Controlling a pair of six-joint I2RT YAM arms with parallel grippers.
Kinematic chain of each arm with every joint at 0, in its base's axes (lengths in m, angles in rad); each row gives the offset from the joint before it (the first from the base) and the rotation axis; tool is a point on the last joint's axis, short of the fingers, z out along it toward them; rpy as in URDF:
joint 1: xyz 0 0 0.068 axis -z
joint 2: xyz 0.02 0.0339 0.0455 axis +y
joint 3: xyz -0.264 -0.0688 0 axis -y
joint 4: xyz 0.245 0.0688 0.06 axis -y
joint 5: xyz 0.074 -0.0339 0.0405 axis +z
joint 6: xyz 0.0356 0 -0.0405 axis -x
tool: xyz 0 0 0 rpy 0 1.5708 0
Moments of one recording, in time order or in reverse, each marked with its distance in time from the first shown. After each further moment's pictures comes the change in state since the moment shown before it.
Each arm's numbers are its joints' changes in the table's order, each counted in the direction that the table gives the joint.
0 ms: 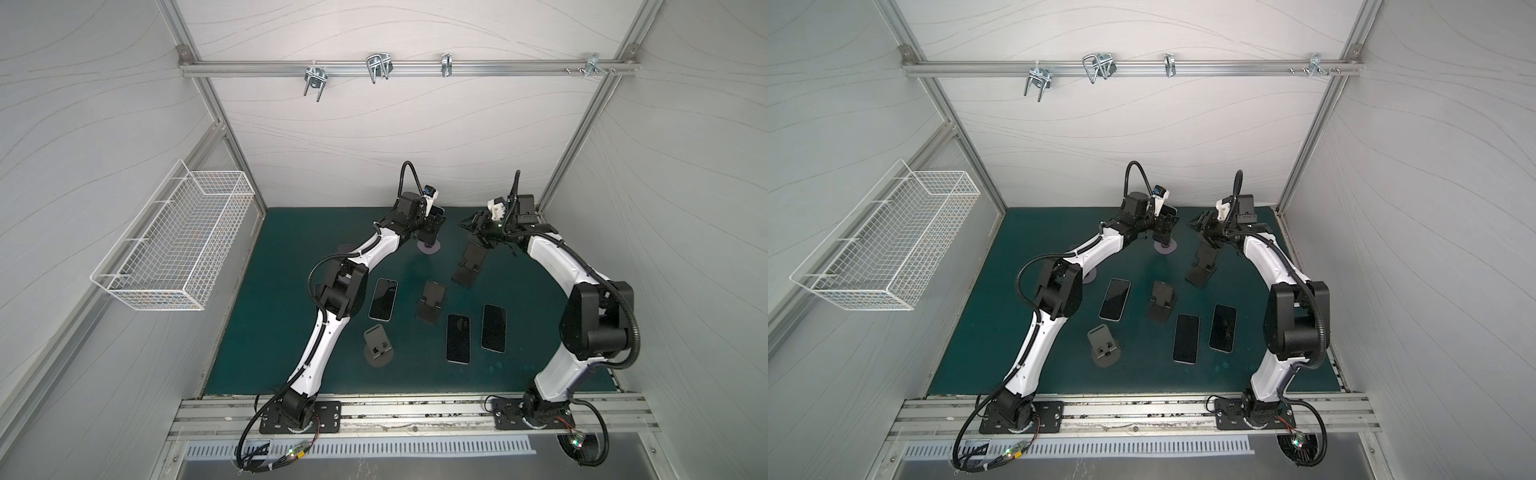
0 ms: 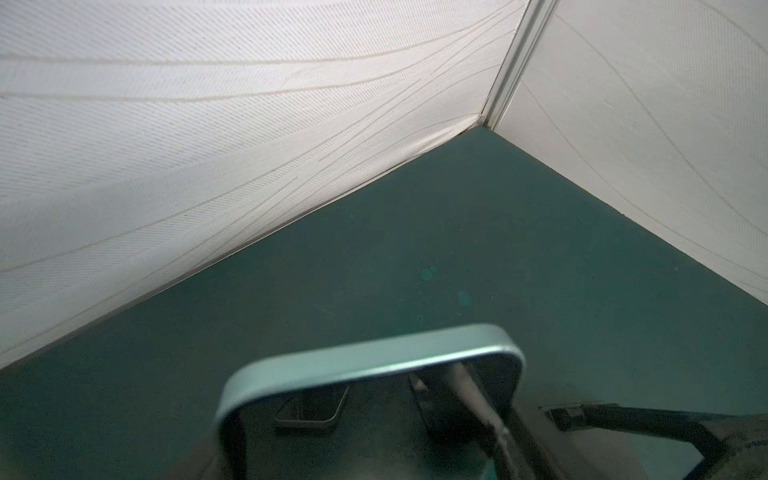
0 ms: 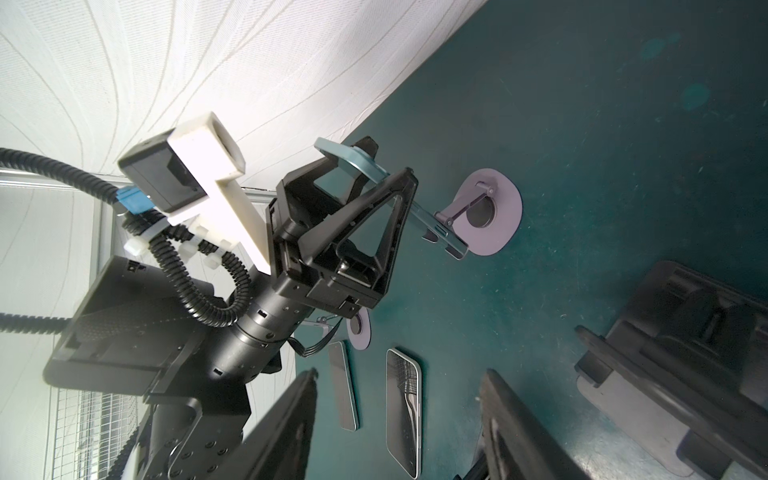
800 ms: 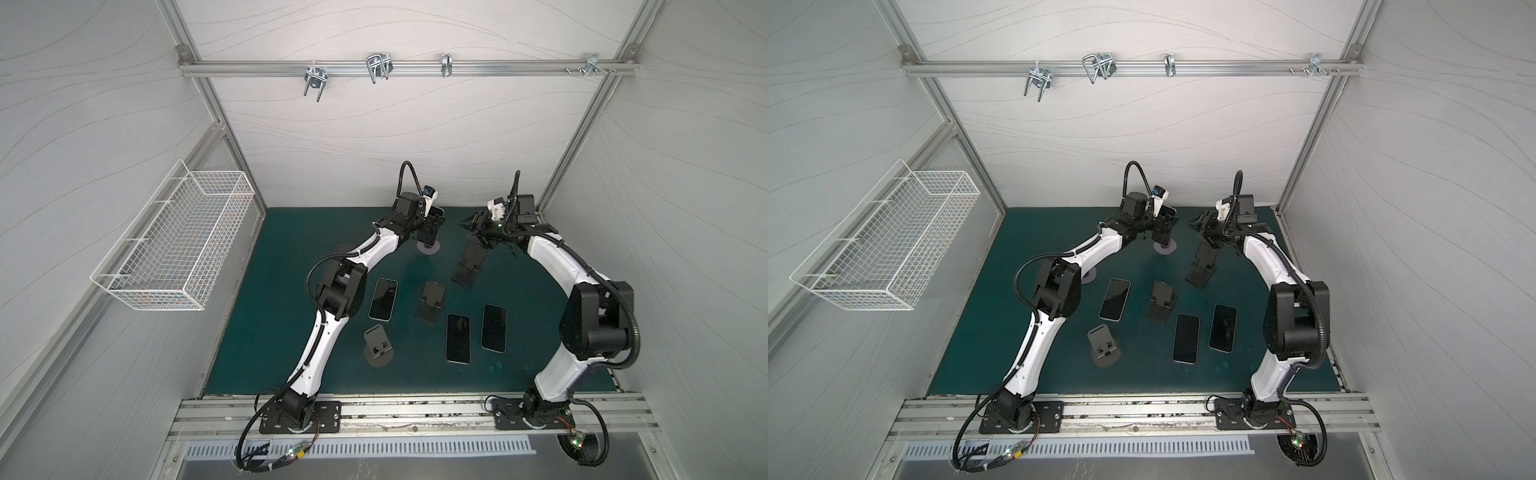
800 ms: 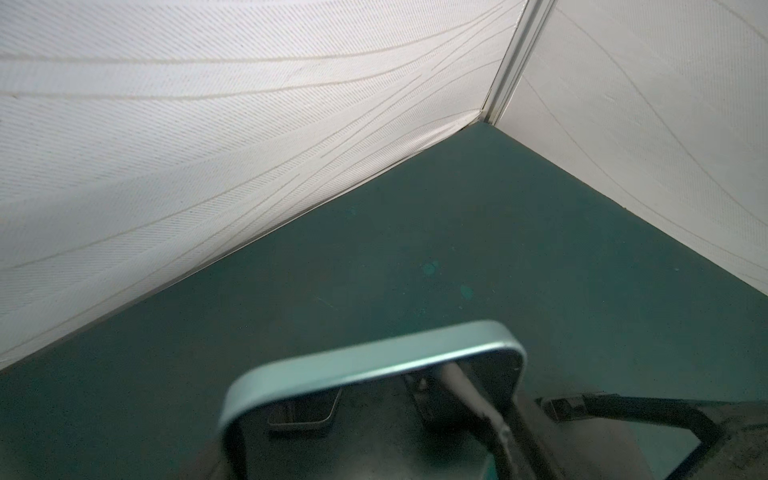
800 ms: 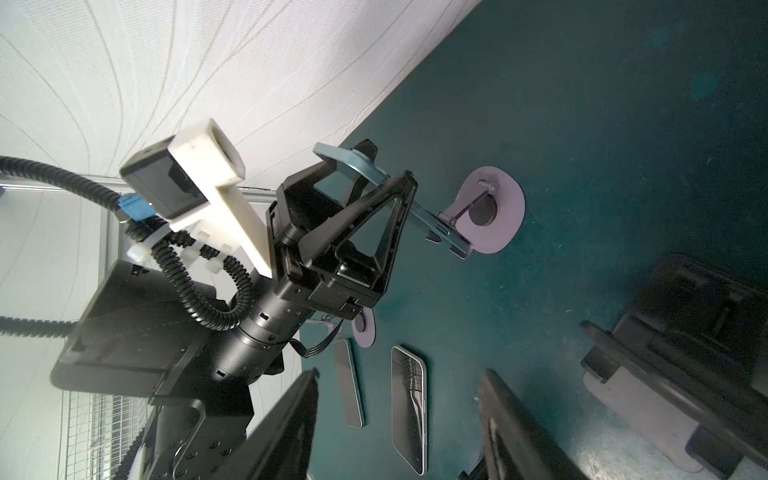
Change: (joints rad) left arm 0.000 -0.028 -0.039 0.000 0.000 -0.012; right arm 0.000 0.000 0.000 -0.002 0.005 -0.022
